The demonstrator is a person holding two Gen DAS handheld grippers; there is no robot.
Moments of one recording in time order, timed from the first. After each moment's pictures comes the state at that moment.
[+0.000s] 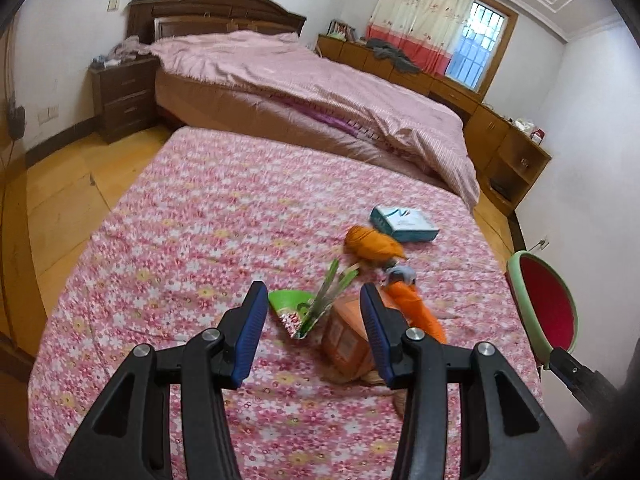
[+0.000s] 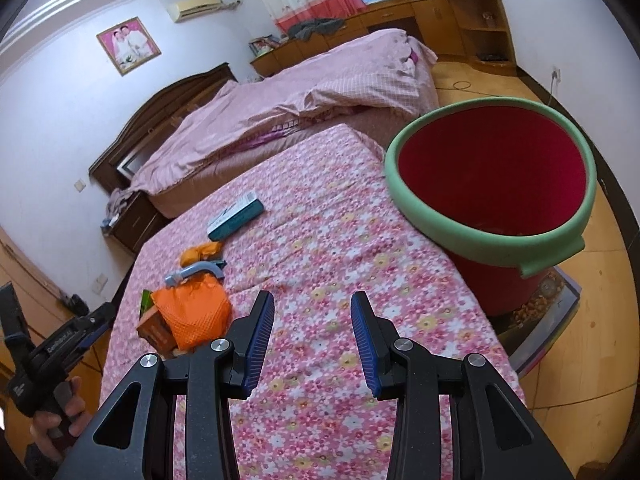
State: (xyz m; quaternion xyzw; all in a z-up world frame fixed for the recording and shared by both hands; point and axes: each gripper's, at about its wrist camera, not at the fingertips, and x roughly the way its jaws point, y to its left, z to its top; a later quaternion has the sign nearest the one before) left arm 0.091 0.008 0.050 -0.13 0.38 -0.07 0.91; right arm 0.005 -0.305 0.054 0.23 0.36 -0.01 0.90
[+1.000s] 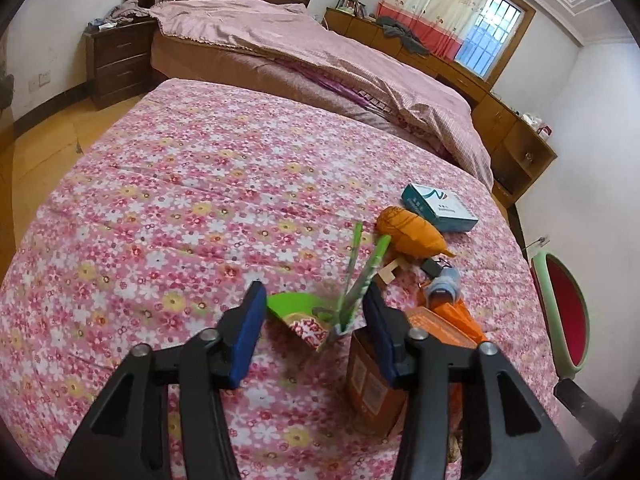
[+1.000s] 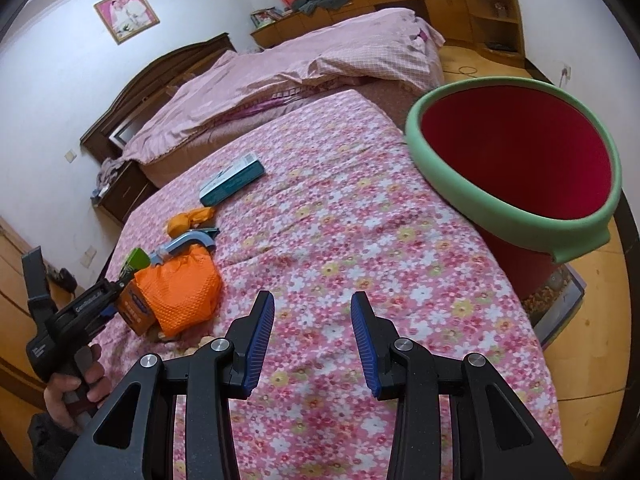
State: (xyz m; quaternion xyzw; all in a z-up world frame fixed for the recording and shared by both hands) left arm 0.145 0.011 -0.005 -0.16 0.42 -0.08 0.89; right arm 0.032 -0.279 0.034 0.20 0.41 0.00 0.89
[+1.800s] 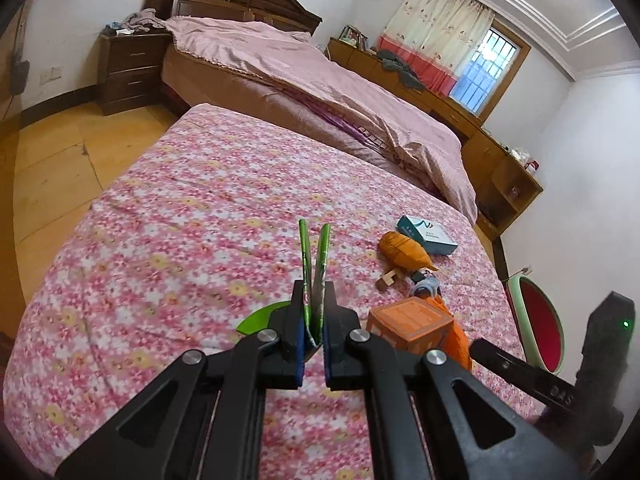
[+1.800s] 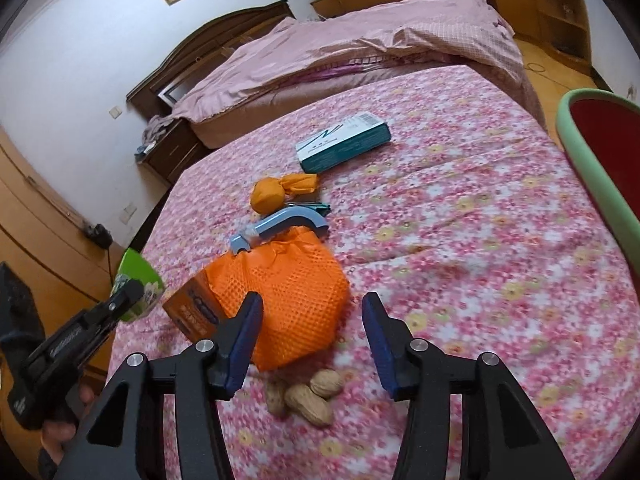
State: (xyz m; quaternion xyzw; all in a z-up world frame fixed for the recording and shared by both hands) left arm 0.099 0.057 0.019 -0.20 0.37 -0.08 0.90; right arm 0.095 -0.194 0.017 0.18 0.44 0.10 0.87
